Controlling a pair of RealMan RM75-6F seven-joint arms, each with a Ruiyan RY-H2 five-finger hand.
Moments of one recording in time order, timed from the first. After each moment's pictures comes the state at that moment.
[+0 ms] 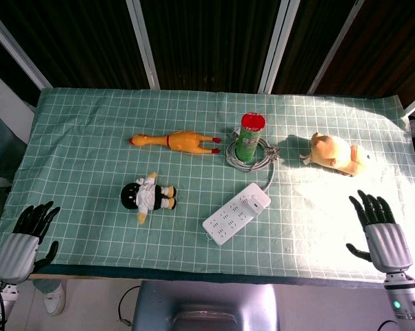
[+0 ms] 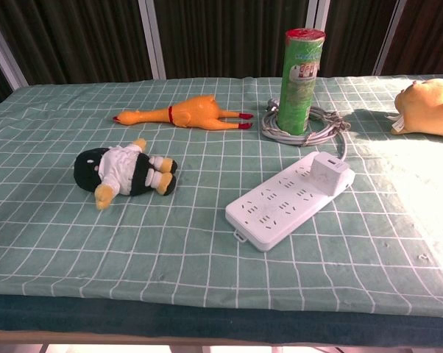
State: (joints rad) left arm -0.14 -1.17 0.01 -1.53 1.64 1.48 -0.02; right arm 0.10 -1.16 0.05 -1.59 -1.53 1.47 -0.13
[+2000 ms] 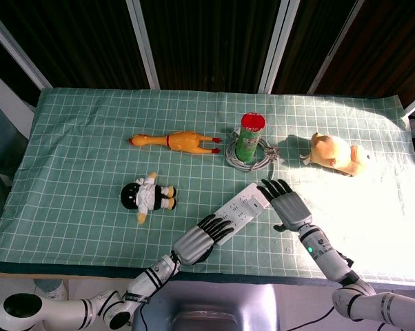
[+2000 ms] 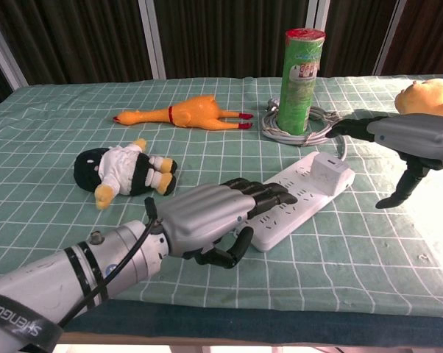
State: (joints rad) left arm -0.75 -1.92 -0.10 -1.29 1.52 0.90 0.24; right arm 0.56 -1.41 0.13 -1.48 -1.28 0.91 -0.34
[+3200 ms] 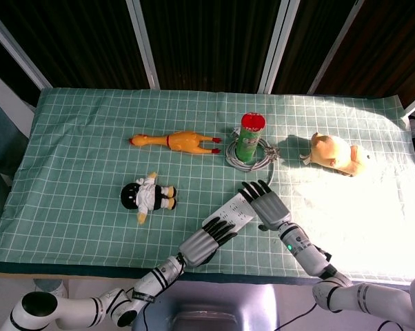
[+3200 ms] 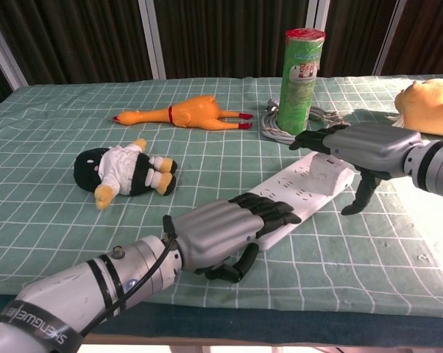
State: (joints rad) left arm -0.80 -1.99 -0.06 -1.16 1.49 0.87 0.23; right arm 0.67 -1.53 0.11 -1.41 -1.23 0.90 -0.46
